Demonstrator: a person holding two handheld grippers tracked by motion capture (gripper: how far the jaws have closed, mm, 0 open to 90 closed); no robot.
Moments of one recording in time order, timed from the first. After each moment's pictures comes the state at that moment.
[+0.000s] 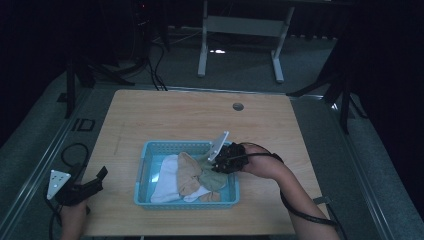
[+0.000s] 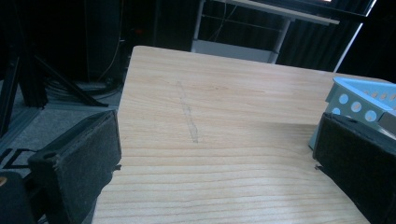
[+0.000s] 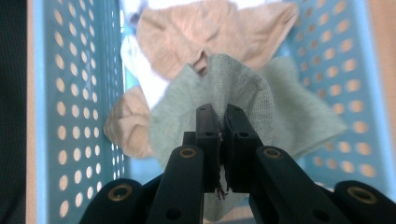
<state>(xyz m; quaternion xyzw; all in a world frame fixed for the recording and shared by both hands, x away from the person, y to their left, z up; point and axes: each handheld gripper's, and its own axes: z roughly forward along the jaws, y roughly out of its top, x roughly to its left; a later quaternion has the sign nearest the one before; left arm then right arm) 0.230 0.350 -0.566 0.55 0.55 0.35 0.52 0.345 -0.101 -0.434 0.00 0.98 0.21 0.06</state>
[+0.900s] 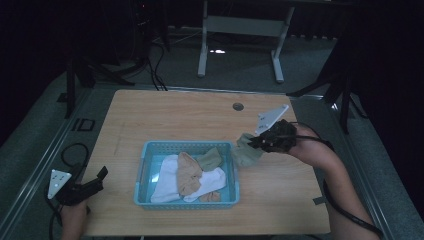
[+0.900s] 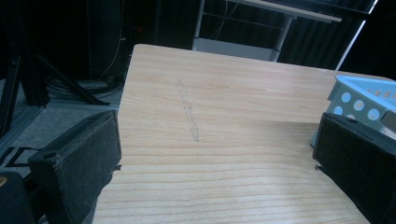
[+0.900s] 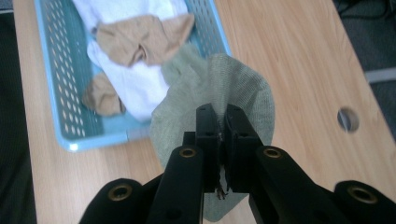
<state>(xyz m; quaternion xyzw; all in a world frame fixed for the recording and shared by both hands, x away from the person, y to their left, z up) 0.231 0.349 -0.566 0.55 0.55 0.35 0.52 0.347 -0.200 -0.343 0.07 0.95 0.25 0.14</state>
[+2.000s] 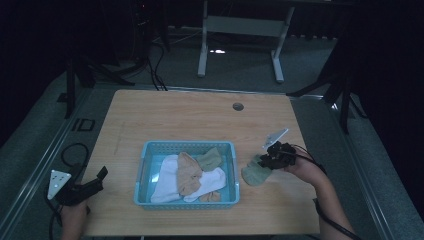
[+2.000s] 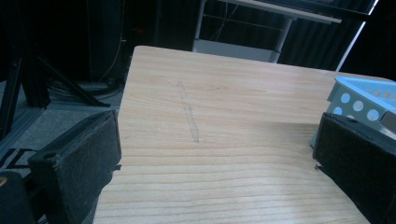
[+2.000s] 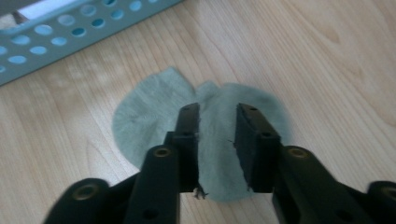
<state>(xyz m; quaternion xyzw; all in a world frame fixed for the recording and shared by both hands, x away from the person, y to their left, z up) 0.230 0.349 -0.566 0.55 0.55 0.36 0.52 0.389 -0.257 -0.484 0.20 0.95 0.22 0.08</state>
